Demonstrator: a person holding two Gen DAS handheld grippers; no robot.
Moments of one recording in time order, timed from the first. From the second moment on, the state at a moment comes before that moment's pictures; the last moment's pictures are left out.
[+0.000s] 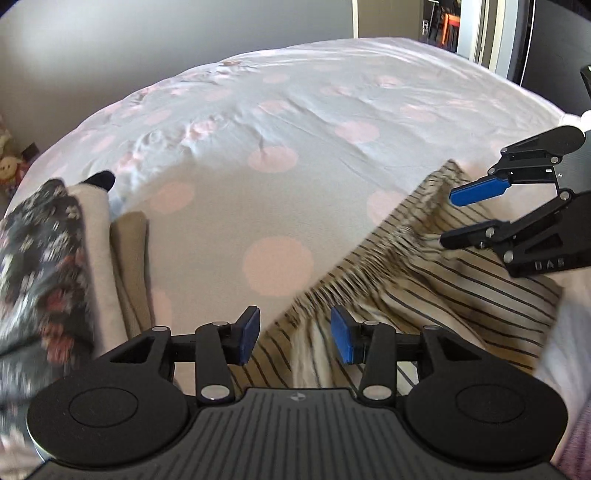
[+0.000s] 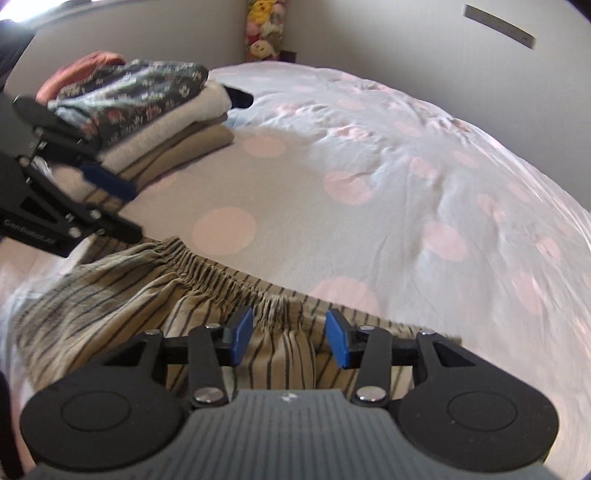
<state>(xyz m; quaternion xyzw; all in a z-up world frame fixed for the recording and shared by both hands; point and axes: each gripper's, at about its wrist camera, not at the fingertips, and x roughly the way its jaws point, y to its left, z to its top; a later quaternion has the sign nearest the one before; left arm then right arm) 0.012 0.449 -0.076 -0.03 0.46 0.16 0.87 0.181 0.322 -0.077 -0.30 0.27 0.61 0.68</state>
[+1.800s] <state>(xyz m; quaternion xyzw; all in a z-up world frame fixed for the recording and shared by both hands) -0.044 0.456 -0.109 -0.31 0.39 0.29 0.82 0.212 0.185 -0.100 -0.05 0.39 0.51 0.77</state>
